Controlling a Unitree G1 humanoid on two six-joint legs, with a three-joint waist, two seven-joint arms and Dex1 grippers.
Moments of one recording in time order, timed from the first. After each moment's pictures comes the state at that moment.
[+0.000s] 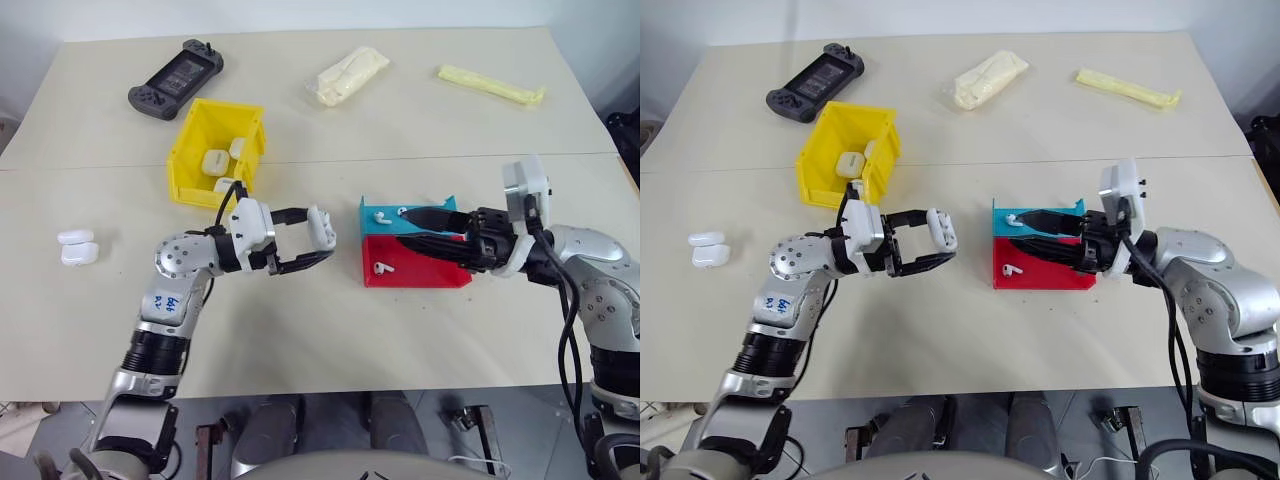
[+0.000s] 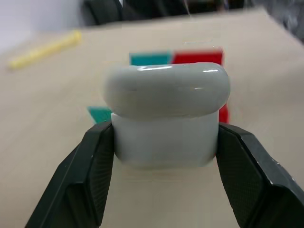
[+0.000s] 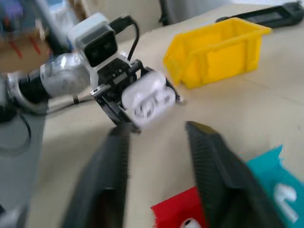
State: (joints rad) left arm -0.46 0.45 -0.14 0.06 -0.23 0.00 -1.01; right arm -0.43 -0.74 -0.07 -0.27 0.77 0.64 1.06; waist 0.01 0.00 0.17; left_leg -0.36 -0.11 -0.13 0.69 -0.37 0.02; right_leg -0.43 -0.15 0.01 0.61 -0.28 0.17
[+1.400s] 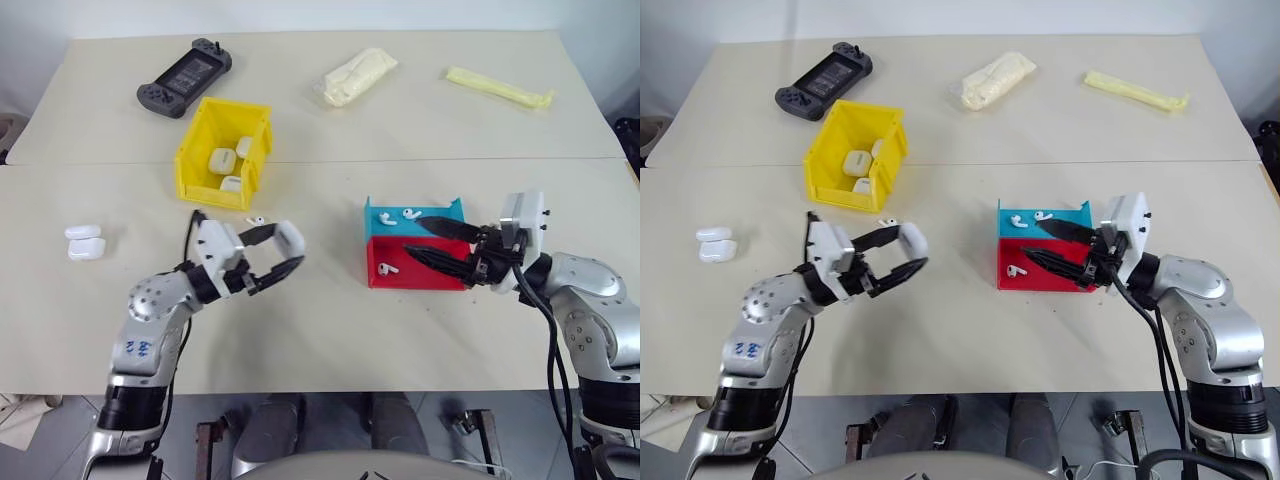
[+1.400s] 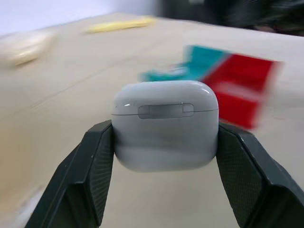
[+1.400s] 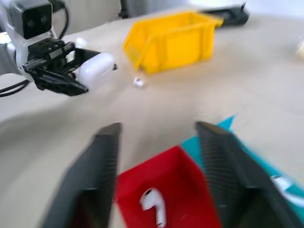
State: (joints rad) left arm -0.13 0.41 0.10 -0.22 -0.34 0.20 -0.73; right arm -0.18 -0.65 -0.20 -0.31 0.63 0.43 0.99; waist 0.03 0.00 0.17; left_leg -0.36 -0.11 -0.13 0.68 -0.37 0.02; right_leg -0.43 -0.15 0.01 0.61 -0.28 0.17
